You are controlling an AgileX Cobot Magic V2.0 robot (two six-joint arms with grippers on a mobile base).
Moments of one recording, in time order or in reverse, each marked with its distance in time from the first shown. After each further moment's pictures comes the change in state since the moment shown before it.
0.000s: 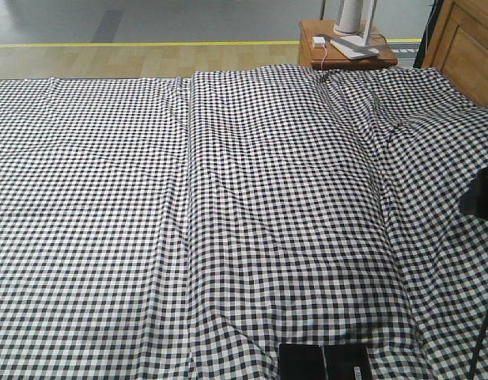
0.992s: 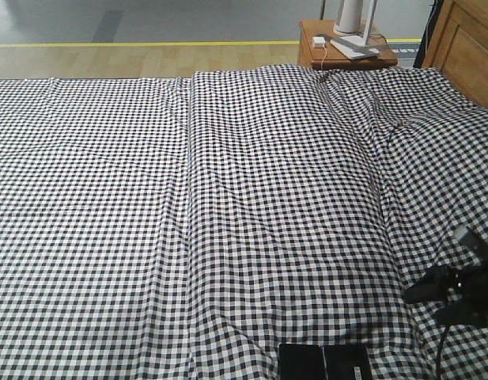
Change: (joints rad) left arm 0.000 0.000 0.000 0.000 0.000 0.000; right arm -0.291 0.981 -0.105 0.682 0.139 -0.918
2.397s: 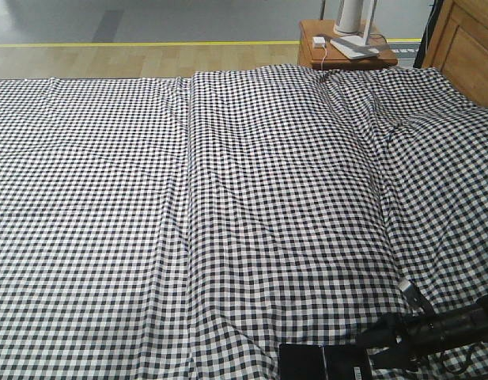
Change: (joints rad) left arm 0.000 0.000 0.000 0.000 0.000 0.000; right arm 0.079 0.545 -0.229 0.170 0.135 -0.236
